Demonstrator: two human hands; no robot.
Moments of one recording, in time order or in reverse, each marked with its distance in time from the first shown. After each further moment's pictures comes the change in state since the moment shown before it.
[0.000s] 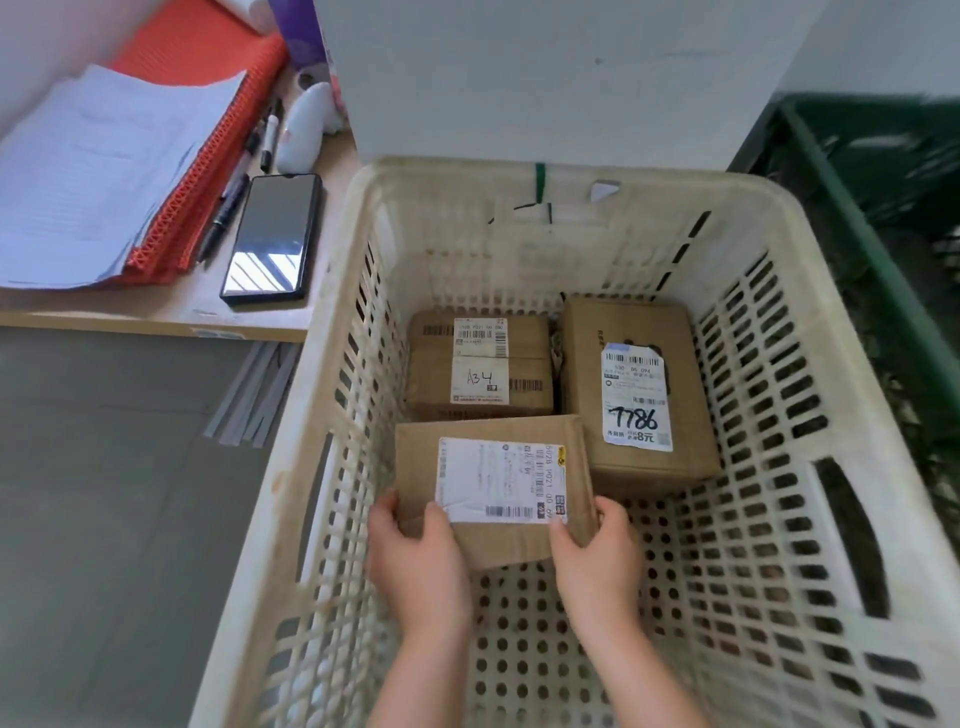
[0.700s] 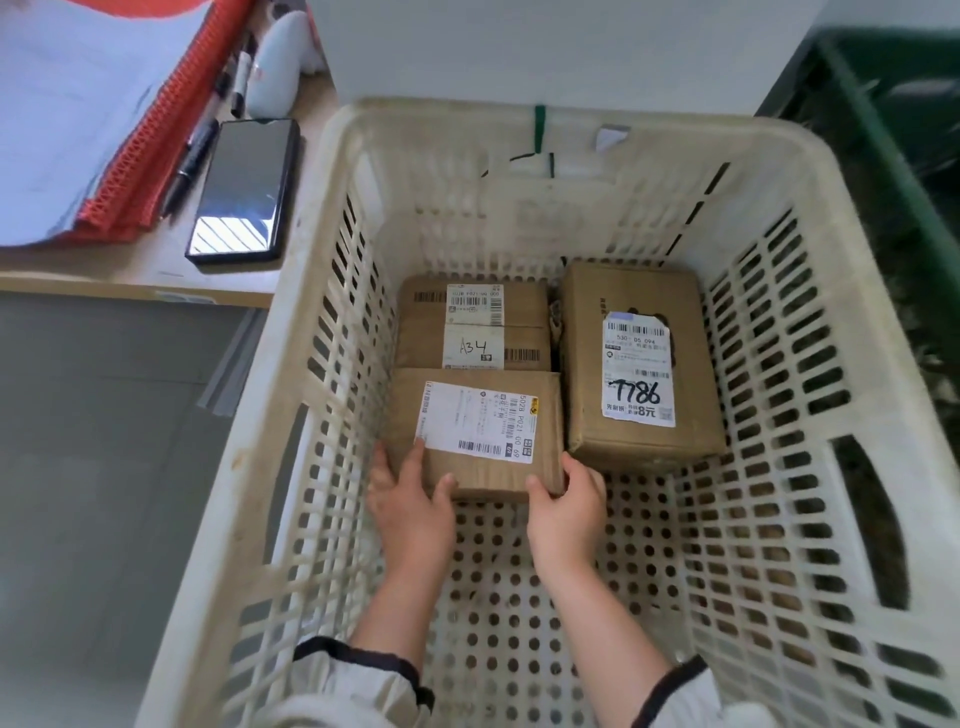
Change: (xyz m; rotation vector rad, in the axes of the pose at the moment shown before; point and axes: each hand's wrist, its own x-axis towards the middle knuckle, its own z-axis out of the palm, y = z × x) left_hand 0.050 -0.046 0.025 0.505 -0.228 0.195; right_hand 0.033 0.013 0.047 0.115 0.052 -0.002
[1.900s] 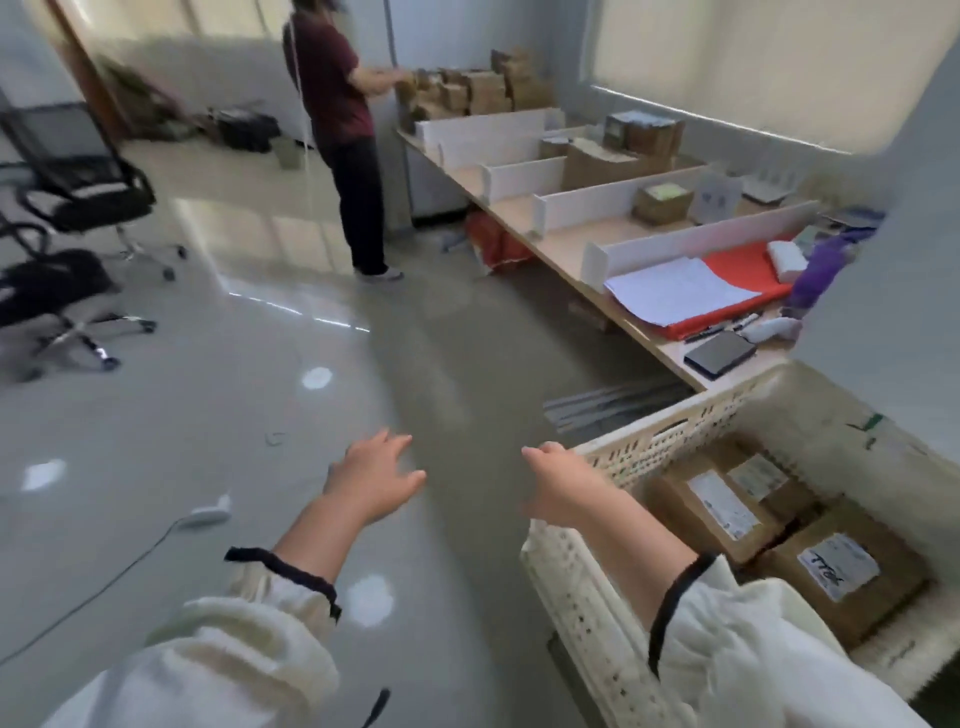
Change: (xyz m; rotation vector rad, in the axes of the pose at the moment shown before) left_hand -0.489 -0.120 -0.339 0.295 0.396 -0.382; right_hand -0.408 -0.112 -0.200 -1.239 -0.921 -1.538
